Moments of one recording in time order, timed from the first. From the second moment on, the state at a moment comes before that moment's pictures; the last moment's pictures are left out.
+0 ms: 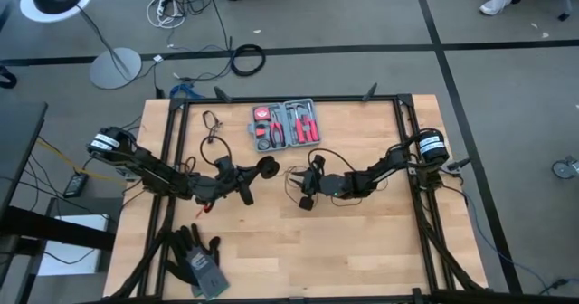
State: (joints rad) left arm -0.32 1.45 0.28 1.10 -0.82 -0.50; right arm 0.16 1.93 0.71 0.84 0.54 0.00
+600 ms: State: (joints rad) left arm -0.32 1.45 0.28 1.10 -0.80 -0.50; right arm 0.25 1.89 0.71 0.85 0.75 -0.10
